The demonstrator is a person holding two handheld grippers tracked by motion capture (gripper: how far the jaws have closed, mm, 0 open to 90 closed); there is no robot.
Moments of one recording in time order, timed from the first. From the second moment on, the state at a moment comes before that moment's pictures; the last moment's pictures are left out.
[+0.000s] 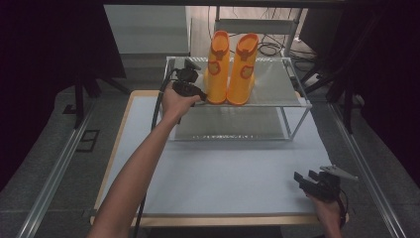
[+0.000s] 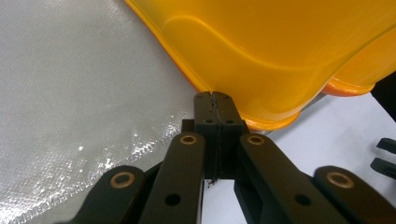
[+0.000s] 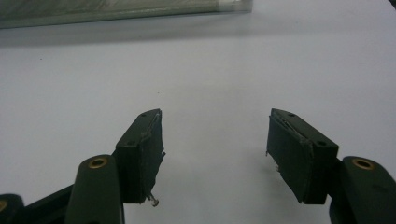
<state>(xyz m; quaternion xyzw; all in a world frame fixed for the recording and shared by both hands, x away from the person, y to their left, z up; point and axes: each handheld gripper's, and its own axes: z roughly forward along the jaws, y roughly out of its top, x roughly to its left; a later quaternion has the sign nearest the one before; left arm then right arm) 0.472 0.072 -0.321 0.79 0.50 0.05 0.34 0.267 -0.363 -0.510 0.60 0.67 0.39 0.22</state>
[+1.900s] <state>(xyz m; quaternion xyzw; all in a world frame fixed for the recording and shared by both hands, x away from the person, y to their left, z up) 0.403 0.115 -0.305 0.81 0.40 0.03 0.42 0.268 -0.362 -0.513 0.59 0.67 0.38 0.22</state>
